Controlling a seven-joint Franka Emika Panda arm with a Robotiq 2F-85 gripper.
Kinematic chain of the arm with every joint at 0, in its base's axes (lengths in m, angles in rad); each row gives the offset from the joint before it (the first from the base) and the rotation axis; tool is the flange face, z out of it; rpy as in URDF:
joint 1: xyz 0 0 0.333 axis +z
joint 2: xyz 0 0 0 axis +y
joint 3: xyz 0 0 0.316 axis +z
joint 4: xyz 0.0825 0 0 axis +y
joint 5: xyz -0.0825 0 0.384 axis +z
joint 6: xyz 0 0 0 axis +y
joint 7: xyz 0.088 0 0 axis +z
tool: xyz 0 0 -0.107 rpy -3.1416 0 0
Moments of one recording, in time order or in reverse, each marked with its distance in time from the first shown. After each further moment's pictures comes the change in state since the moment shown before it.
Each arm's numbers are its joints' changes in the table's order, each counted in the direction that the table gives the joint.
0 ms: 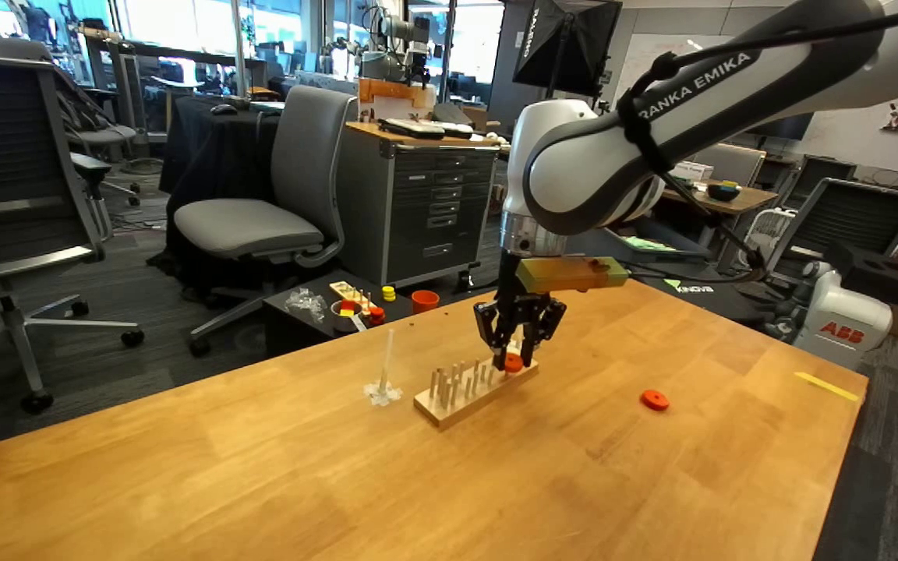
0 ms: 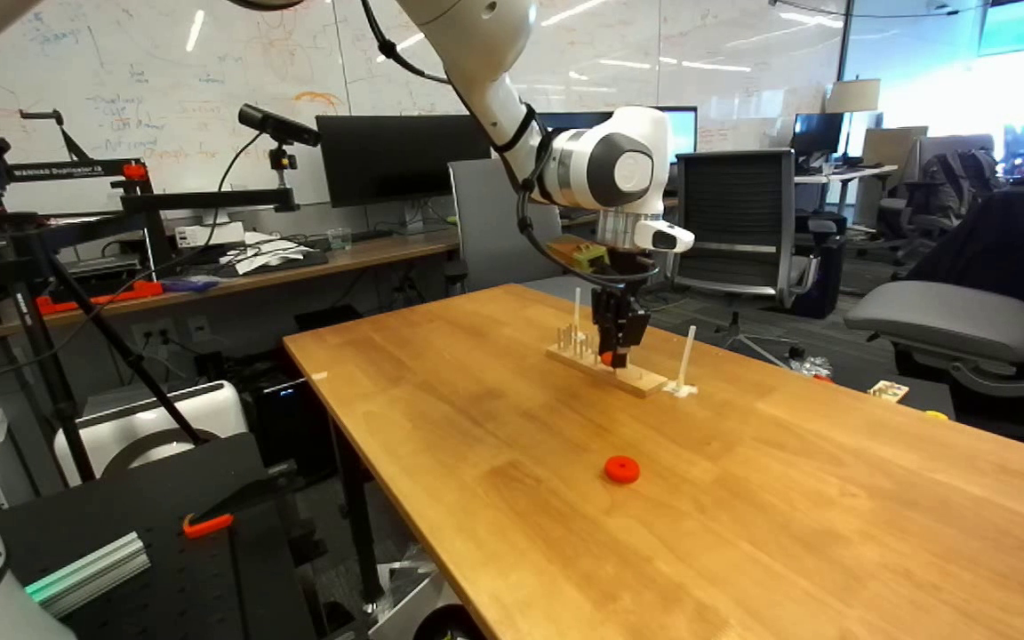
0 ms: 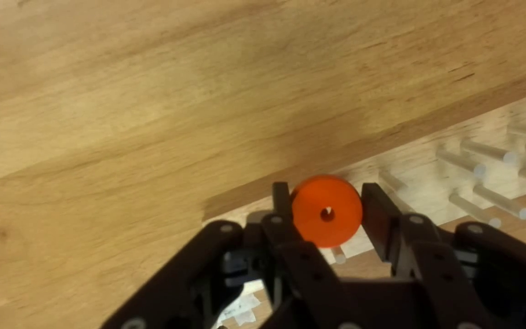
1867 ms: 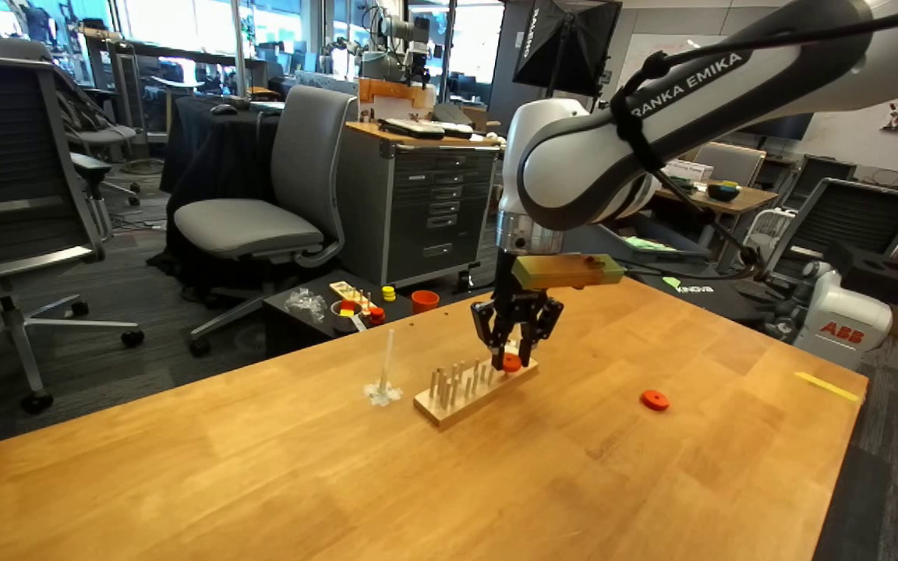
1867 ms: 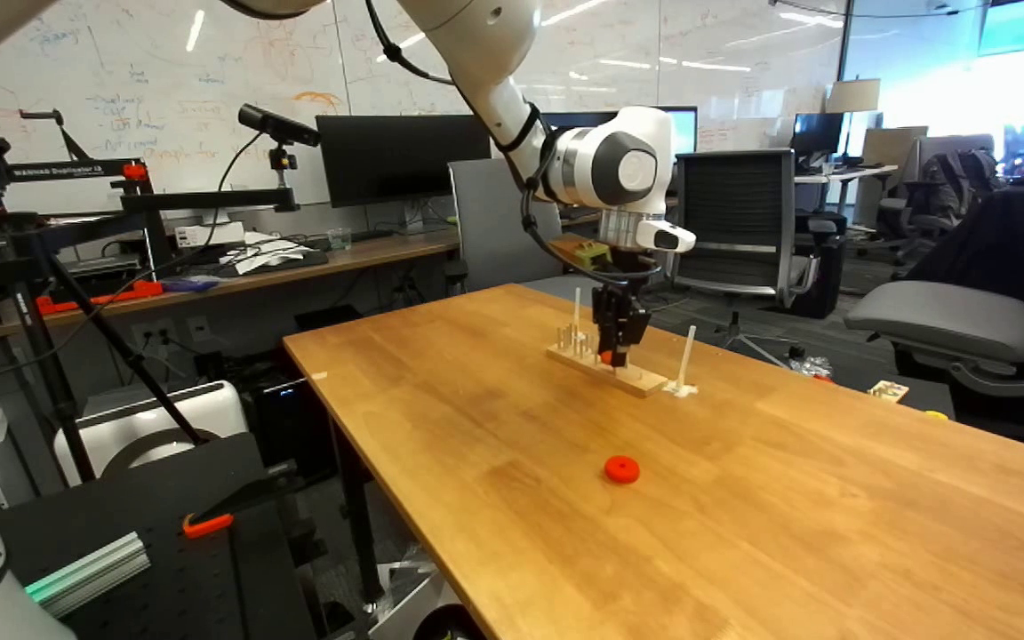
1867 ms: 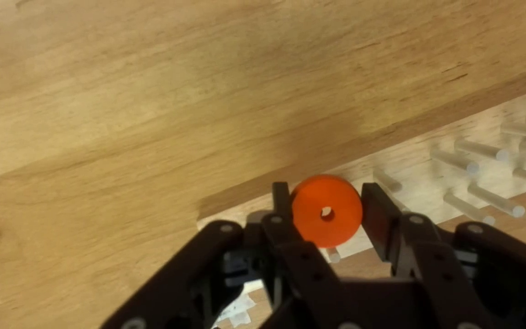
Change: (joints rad) arm -0.007 0.023 0.009 -0.047 0.000 0.043 0.000
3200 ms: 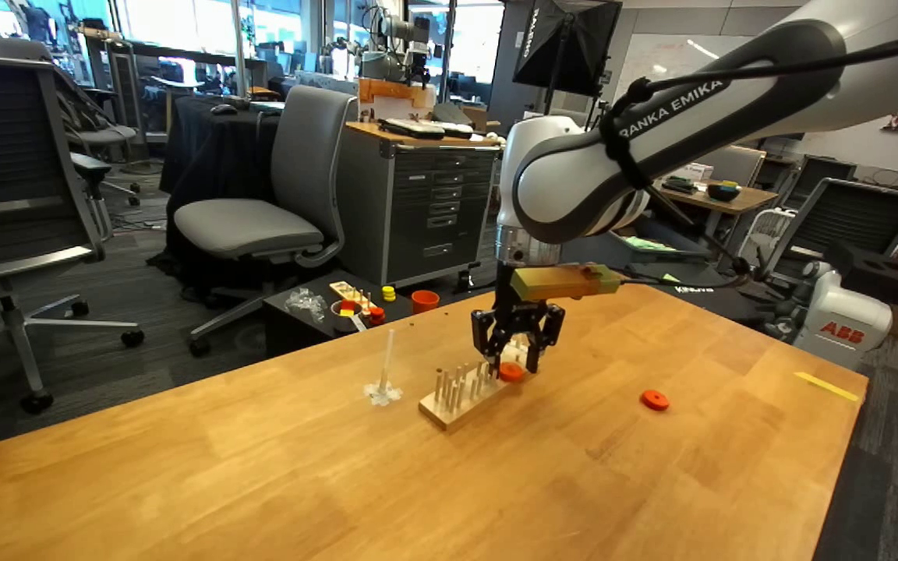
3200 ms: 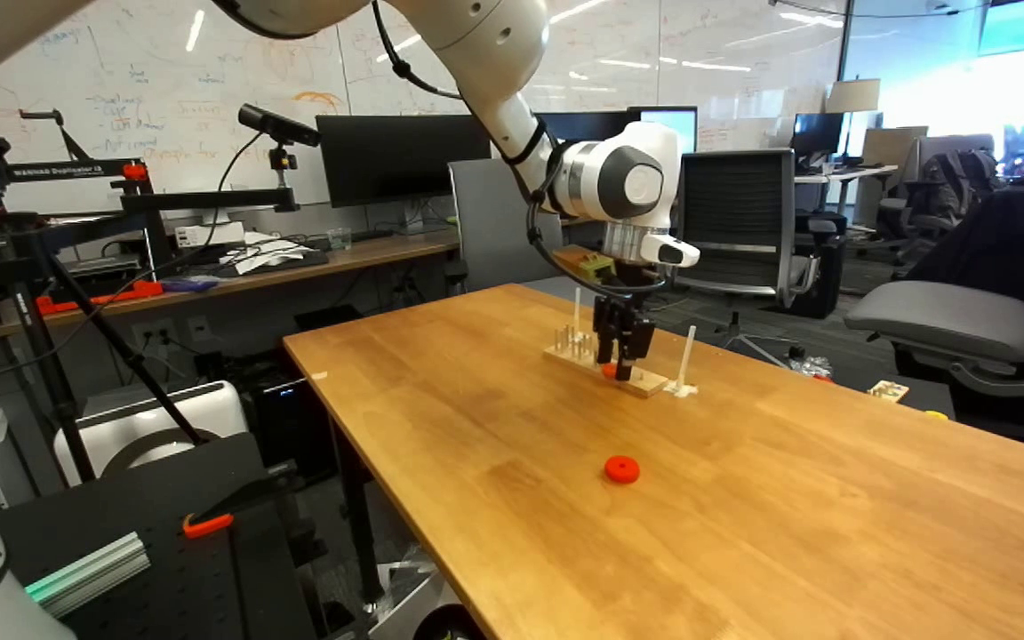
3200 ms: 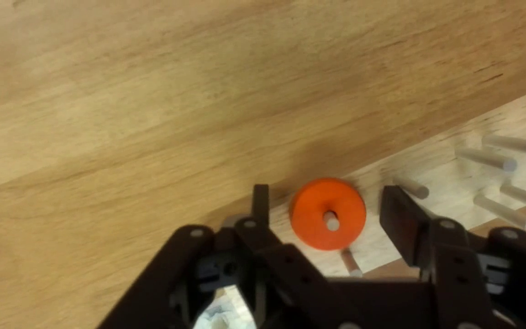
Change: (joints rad) arm -0.009 0.047 -0.001 -0.041 0.000 0.028 0.000
